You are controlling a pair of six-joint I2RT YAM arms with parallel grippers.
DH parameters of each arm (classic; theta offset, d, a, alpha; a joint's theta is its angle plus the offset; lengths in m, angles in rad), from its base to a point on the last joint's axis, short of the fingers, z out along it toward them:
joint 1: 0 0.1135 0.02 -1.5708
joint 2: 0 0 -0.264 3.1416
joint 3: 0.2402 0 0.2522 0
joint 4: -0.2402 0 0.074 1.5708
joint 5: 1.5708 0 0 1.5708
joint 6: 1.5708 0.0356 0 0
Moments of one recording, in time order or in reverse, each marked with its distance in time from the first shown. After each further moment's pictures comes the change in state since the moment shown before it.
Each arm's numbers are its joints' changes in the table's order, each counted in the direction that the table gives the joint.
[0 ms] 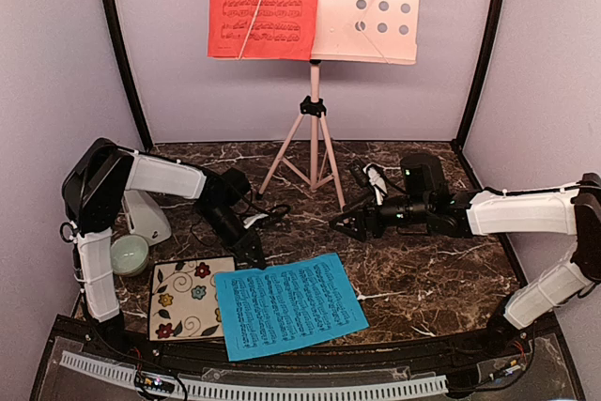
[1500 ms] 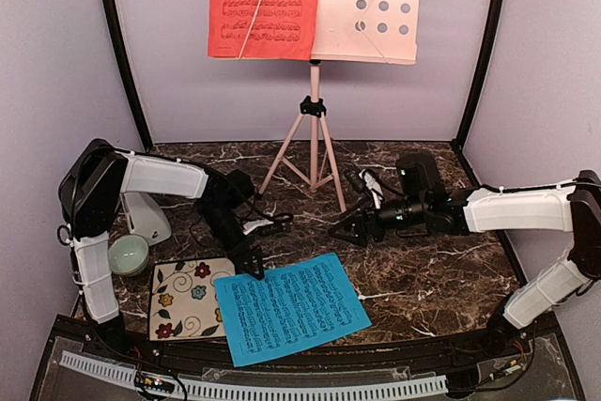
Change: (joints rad) left arm -0.056 -0.038 0.015 -0.142 -0.100 0.088; right arm -0.010 0.025 0.027 -0.068 -0.103 -0.018
